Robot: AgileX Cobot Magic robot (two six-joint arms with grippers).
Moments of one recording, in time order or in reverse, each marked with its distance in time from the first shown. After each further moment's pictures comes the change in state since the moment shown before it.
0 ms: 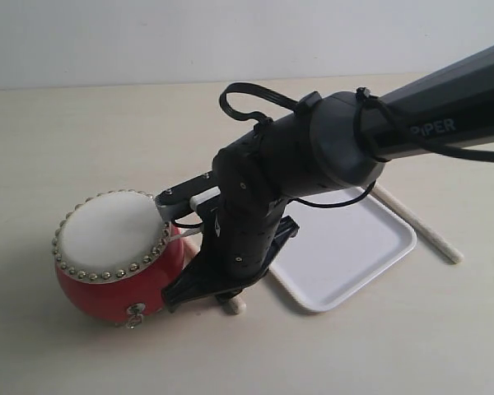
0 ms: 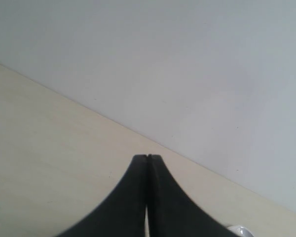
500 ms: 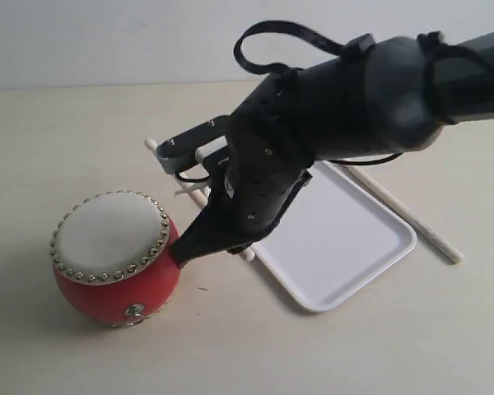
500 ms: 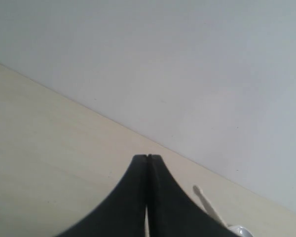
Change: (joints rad) left arm 0.000 0.000 0.000 -0.006 0.000 0.000; right arm 0.000 -0.156 0.001 -0.242 0.024 0.144
